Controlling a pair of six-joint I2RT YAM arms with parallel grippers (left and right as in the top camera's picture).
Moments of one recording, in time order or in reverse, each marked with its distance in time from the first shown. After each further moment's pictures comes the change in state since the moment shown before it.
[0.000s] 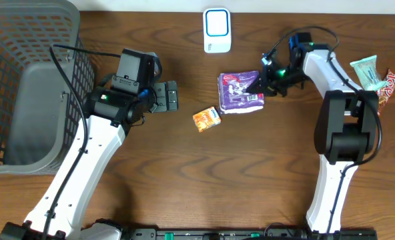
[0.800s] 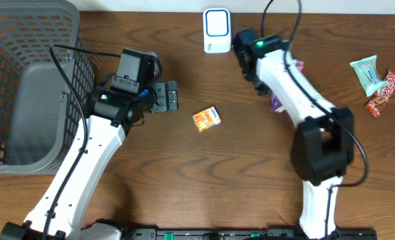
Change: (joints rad) left arm 0.000 0.000 0.000 0.000 0.000 0.000; right arm 0.364 -0.123 0.040 -0.224 1.434 0.492
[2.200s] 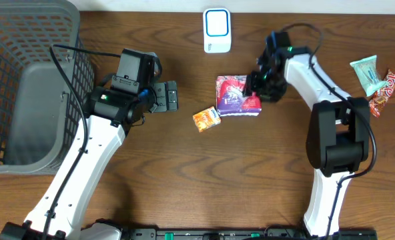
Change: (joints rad) left arm 0.000 0.000 0.000 0.000 0.000 0.000; right arm -0.224 0.018 -0.223 0.415 -1.095 -0.262
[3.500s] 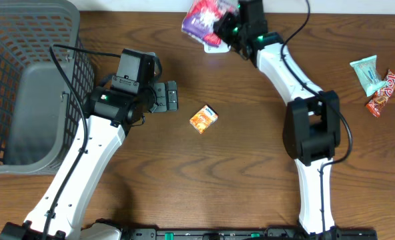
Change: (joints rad) left arm 0.000 0.000 0.000 0.000 0.000 0.000; right arm 0.134 0.183 0.383 0.598 0.085 0.568
